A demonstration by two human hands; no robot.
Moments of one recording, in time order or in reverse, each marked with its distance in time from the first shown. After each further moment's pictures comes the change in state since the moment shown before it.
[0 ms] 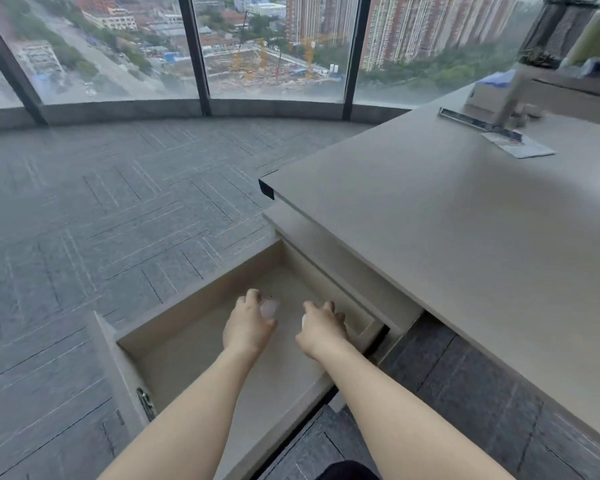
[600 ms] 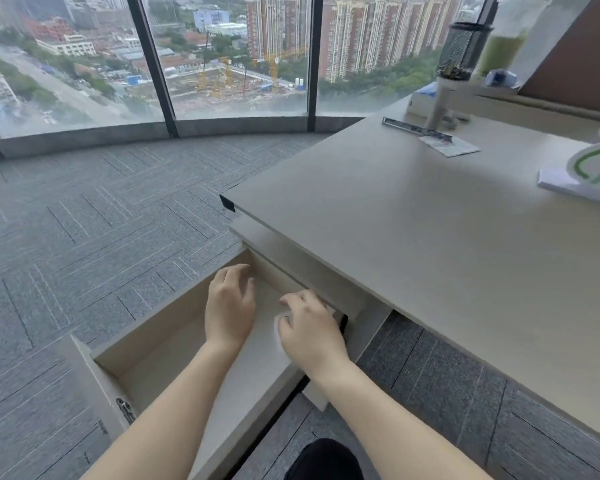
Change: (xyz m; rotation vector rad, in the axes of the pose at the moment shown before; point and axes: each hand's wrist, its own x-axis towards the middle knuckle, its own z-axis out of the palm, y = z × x) left_hand -0.040 0.061 -0.043 -0.200 0.341 0.371; right_hand -0.096 0.014 -0.051 0.255 0.348 -0.288
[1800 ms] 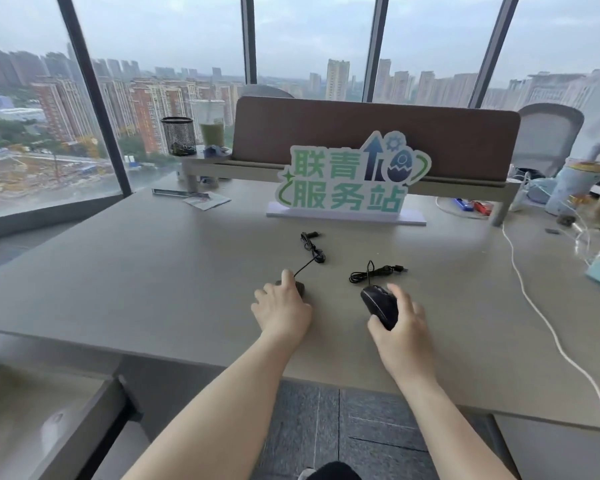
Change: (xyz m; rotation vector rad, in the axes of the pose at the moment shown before) left_hand -0.188 0.399 0.183 0.215 -0.538 0.325; right_hand -0.284 0.253 -0.292 0.023 0.924 0.601
